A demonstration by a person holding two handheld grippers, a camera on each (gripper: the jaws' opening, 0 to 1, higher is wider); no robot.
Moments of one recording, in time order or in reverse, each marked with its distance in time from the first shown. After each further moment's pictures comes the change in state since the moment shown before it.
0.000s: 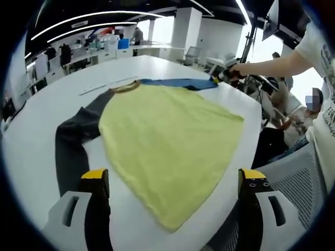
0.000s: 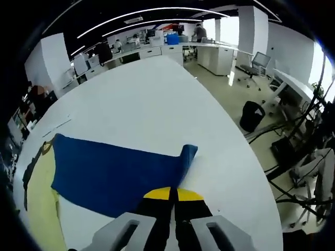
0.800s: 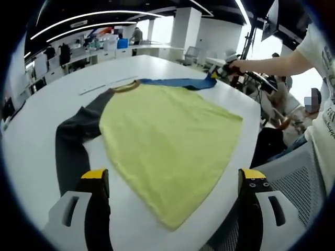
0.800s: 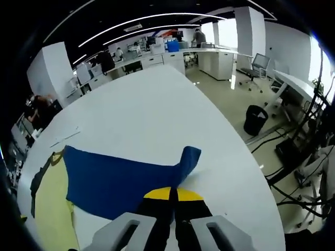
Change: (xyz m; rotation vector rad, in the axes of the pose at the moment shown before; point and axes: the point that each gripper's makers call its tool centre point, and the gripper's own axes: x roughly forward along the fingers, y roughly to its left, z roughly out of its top) left arm -0.003 0.001 0.000 0.000 -0.003 -0.012; right arm -0.024 0.026 0.020 0.021 -0.060 0.042
